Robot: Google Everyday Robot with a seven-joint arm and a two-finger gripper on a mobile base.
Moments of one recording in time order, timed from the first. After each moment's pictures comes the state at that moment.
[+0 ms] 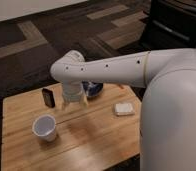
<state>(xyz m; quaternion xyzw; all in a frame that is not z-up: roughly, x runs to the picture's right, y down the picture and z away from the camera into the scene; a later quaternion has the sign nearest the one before) -0.105 0.102 0.703 -0.26 0.23 0.64 0.68</state>
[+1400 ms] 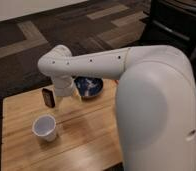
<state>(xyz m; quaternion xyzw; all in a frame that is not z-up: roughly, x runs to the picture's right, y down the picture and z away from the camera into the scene) -0.154 0.073 0.718 -0.27 0.23 0.55 0.76</state>
